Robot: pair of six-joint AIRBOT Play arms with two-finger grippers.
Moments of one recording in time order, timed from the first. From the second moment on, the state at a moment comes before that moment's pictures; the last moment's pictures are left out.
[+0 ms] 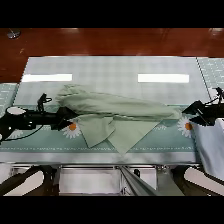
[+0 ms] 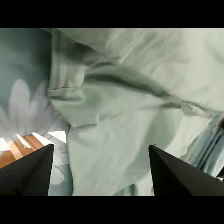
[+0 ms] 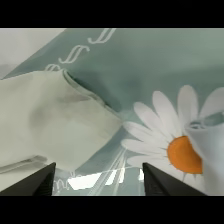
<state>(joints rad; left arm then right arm) 0.16 -1.18 0.49 0.57 -1.01 -1.22 -0.59 -1.25 0.83 -1.08 1.24 1.39</state>
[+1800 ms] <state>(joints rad) -0.06 -1.21 0.54 0.42 -0.75 -1.11 -0.49 -1.40 0.81 -0.91 1.08 1.39</state>
